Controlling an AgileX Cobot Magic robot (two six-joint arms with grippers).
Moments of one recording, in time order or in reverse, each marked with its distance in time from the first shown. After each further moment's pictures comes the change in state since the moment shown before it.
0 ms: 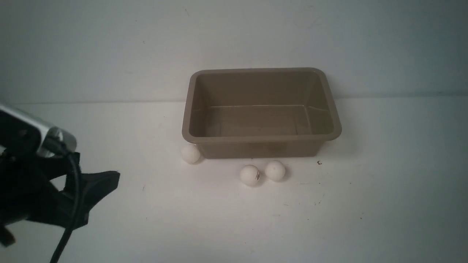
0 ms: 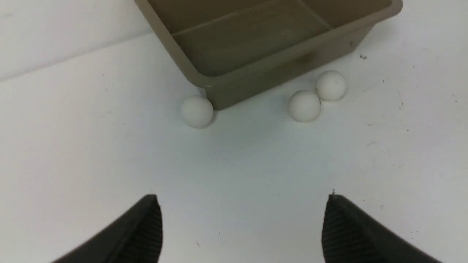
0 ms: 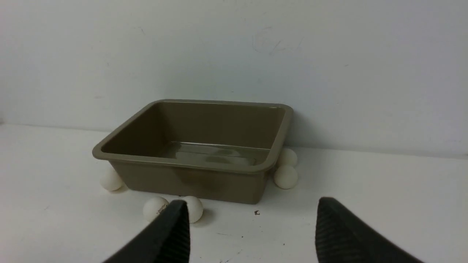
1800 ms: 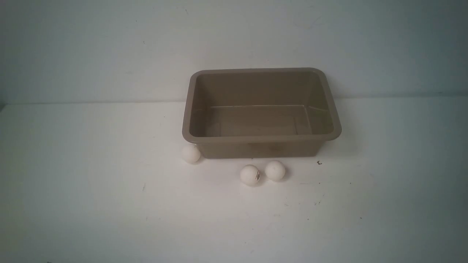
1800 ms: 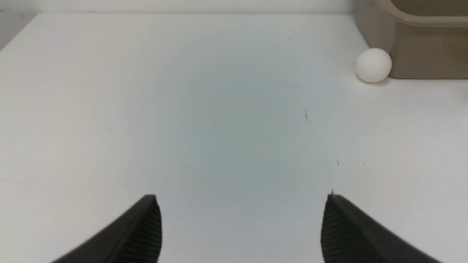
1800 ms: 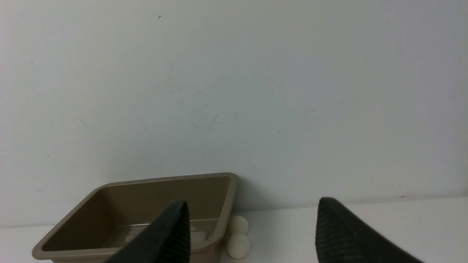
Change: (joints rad) right arm 0.000 0.000 0.001 -0.275 -0.209 0.324; left arm 0.000 -0.912 0.657 0.699 -0.242 -0.927
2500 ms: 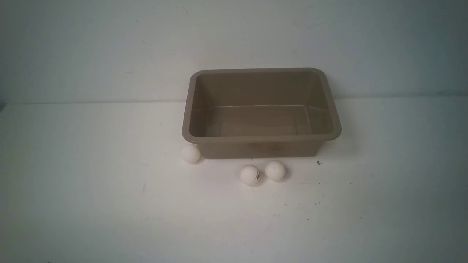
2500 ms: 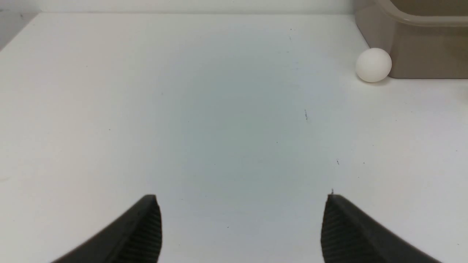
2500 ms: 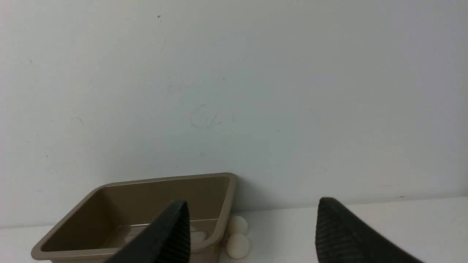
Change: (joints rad) right arm 0.000 0.000 0.000 -0.009 -0.002 0.005; left arm 0.000 0.000 0.000 0.009 0.004 0.004
